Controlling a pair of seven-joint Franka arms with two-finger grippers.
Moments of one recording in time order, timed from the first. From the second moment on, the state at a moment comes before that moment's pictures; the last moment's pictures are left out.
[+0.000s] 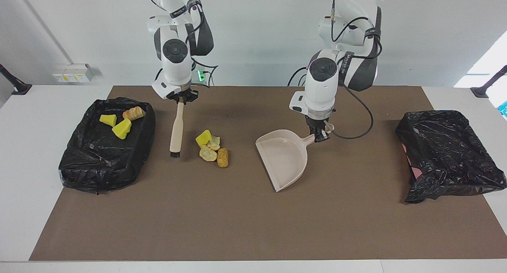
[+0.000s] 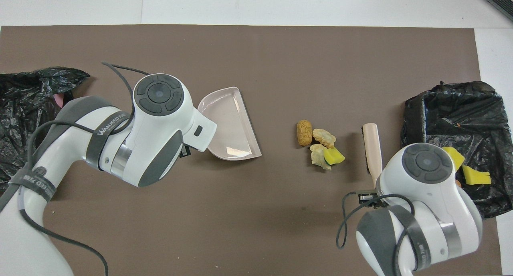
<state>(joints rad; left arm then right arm) -0.45 0.21 -0.04 -1.81 0.15 1.94 0.78 -0.13 -0.23 0.37 -2.37 -0.06 1.83 0.27</state>
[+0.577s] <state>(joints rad) -0.52 0.22 -0.05 -1.87 0.17 2.06 0.87 -0.03 -0.13 0.39 -2.44 0.12 2.07 0.32</state>
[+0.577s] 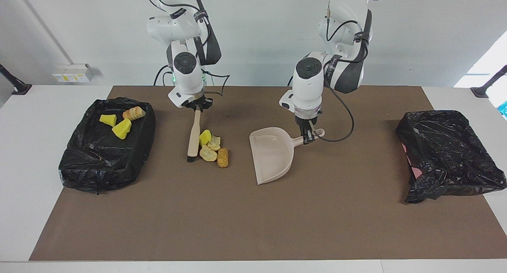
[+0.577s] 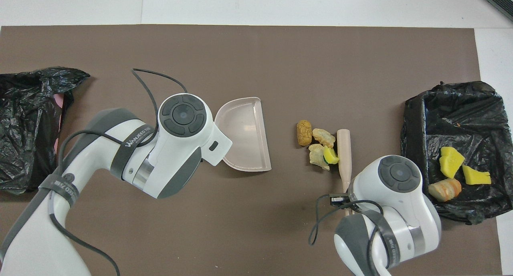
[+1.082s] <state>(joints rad) -0.59 0.21 -0.06 -1.93 0.17 2.15 0.87 0.19 0.06 0.39 -2.31 0.37 2.26 0.44</state>
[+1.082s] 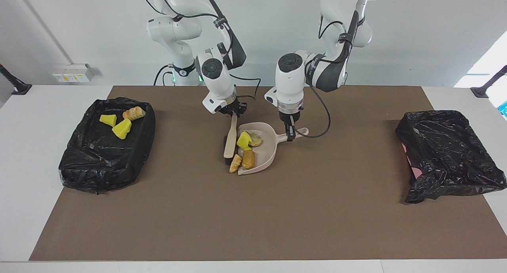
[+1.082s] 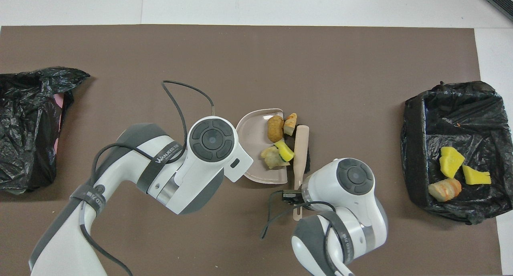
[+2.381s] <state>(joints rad) -0.60 0.21 -0.06 -1.98 0.16 2.24 0.83 -0.02 0.17 0.37 -1.98 -0.32 1.80 0.01</state>
